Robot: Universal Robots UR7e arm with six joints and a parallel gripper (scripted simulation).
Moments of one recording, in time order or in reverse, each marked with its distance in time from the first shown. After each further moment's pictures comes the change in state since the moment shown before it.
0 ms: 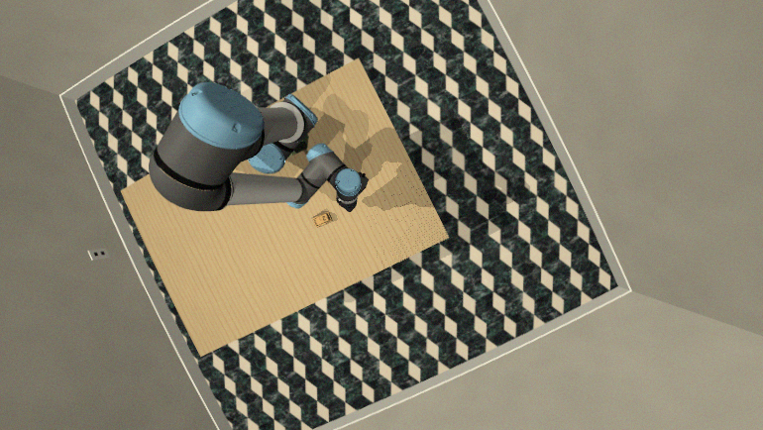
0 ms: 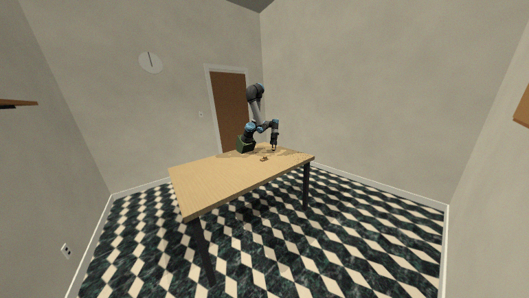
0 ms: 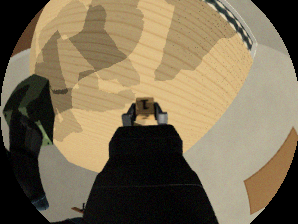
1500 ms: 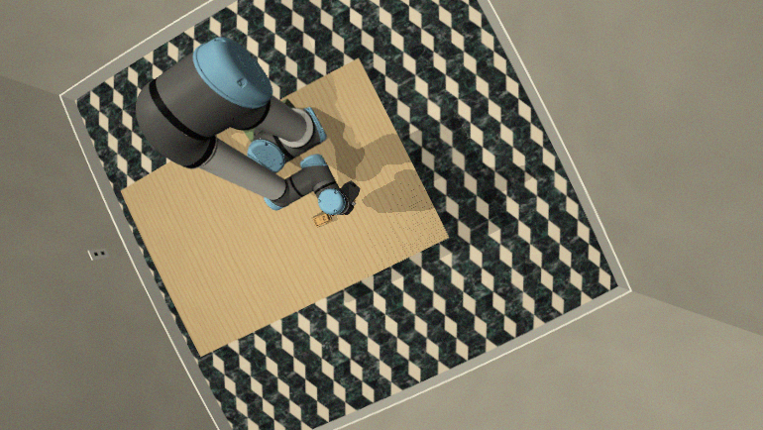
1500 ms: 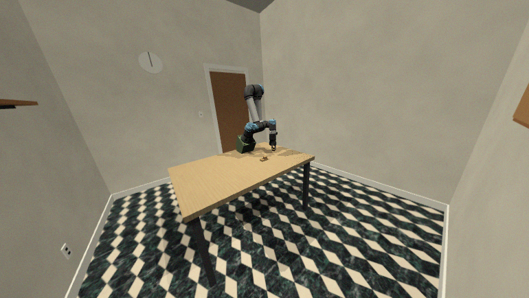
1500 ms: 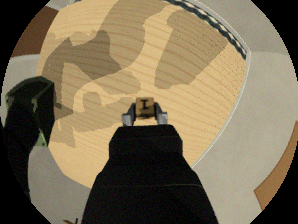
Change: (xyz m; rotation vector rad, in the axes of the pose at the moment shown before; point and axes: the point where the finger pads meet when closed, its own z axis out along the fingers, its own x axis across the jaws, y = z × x) arm -0.001 0.003 0.001 0.244 -0.006 -0.004
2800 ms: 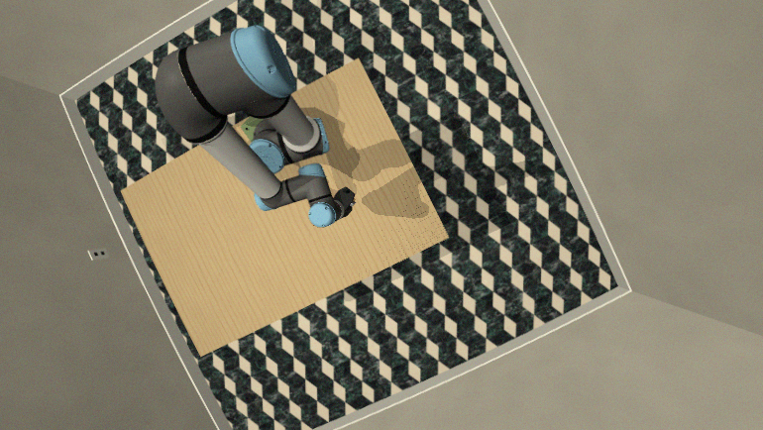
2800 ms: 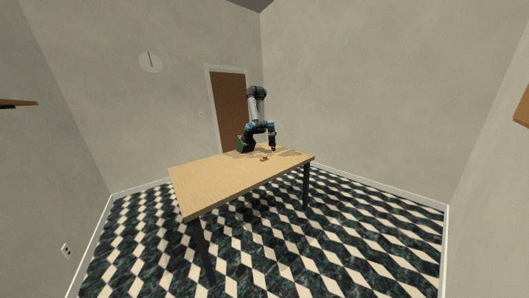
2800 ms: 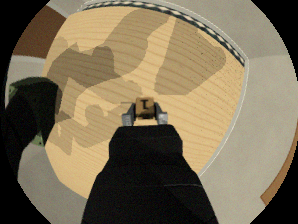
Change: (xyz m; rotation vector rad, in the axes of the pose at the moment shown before) arm -0.003 0.000 0.002 0.162 -0.015 -0.013
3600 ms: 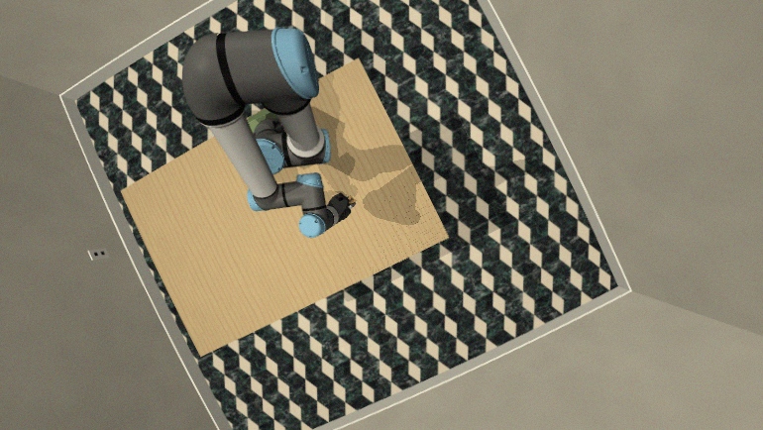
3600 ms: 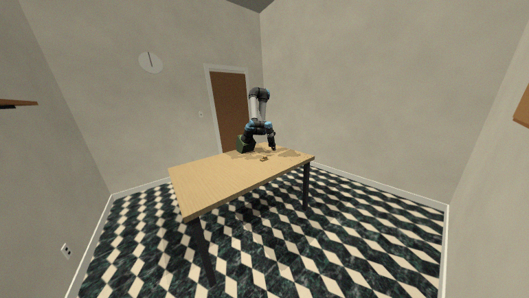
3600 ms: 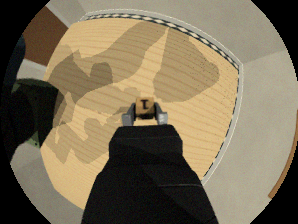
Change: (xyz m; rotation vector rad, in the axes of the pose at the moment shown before) arm 0.004 0.003 -0.004 0.146 0.028 0.008
